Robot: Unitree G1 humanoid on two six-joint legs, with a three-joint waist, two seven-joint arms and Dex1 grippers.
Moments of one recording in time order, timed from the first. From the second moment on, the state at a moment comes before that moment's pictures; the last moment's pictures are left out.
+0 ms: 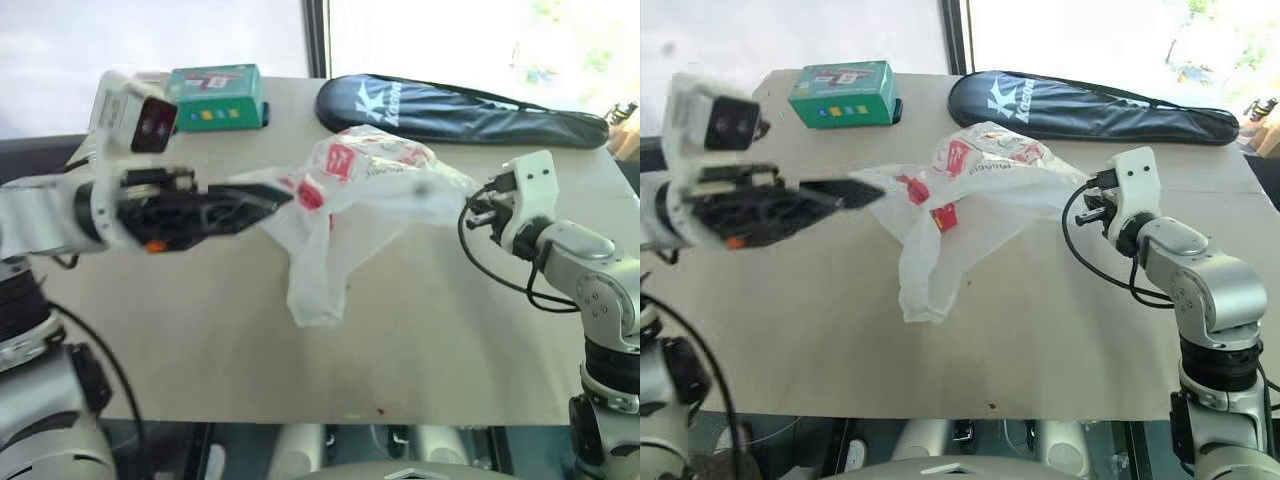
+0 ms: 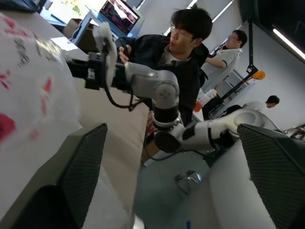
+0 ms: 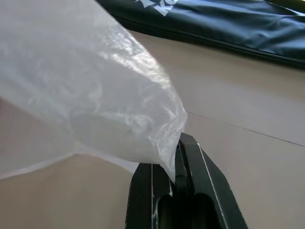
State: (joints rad) left arm -0.61 0.99 0.41 -0.14 -1.73 1.60 -0.72; right arm -0.50 -0.48 -0.13 -0.48 0.47 1.16 0.19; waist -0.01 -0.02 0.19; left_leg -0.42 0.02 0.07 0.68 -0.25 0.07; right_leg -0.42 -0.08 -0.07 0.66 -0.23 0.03
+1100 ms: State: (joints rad) left arm -0.48 0.32 0.01 -0.16 -1.95 1.05 0.25; right arm -0.53 -0.44 -0.12 -0.56 0.48 1.26 0.18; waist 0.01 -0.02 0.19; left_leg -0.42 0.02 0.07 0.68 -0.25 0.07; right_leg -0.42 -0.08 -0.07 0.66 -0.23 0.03
